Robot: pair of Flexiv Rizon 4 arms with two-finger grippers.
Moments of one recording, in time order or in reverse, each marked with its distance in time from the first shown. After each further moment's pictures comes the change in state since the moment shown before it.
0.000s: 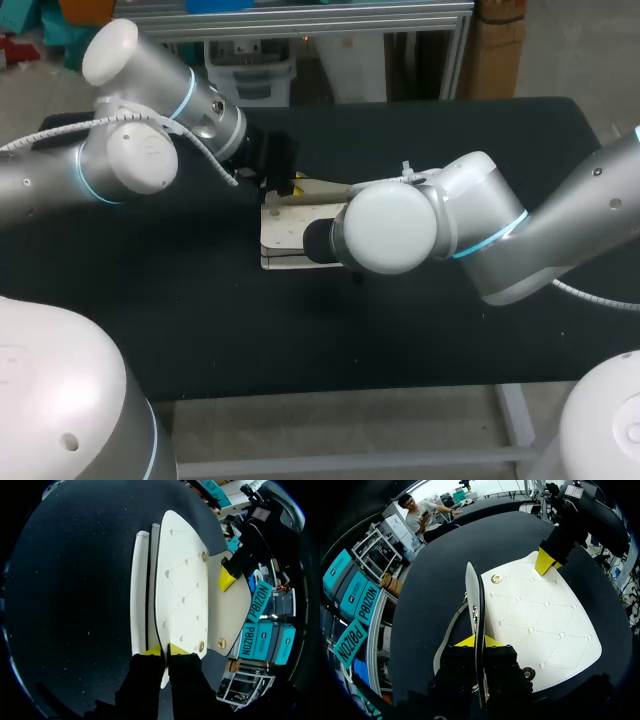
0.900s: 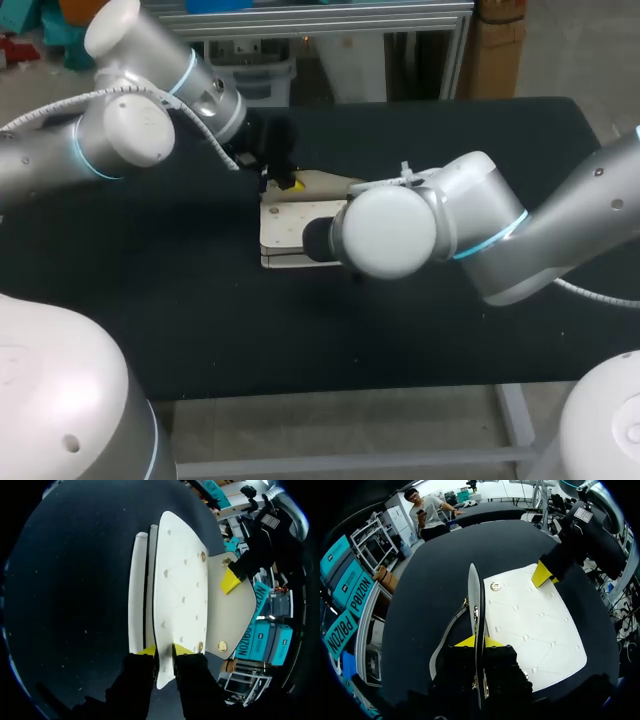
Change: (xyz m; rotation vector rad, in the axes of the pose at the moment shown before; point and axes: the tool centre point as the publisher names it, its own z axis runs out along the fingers) left arm -0.003 -0.011 -0.010 0.035 0.089 -0.098; right arm -0.008 0.001 -0.005 0.004 -0.030 -0.014
